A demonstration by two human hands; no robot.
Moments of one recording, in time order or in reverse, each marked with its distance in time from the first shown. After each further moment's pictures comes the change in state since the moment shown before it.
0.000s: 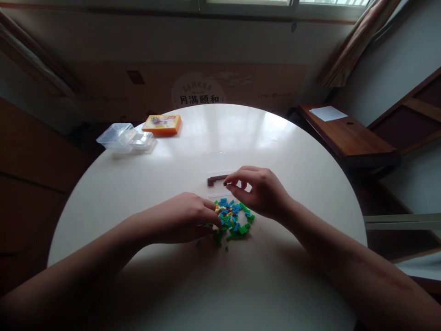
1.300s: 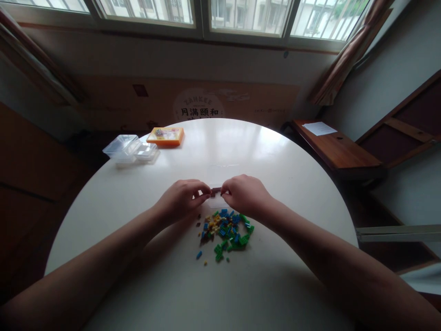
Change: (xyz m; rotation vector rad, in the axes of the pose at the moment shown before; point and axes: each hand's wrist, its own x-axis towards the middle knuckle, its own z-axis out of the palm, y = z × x) left_hand 0.001 -0.049 0.012 -0.053 0.517 -0.457; right_hand 0.041 -0.013 0.014 -0.410 -0.410 0.295
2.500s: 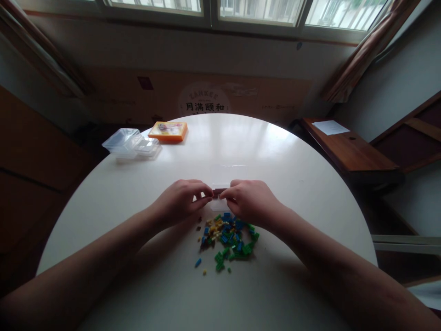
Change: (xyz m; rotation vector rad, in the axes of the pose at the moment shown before) left_hand 0.000 0.002 -0.005 -0.011 -0.034 0.042; right_hand -0.003 0.010 0.008 -0.040 0.013 -0.179
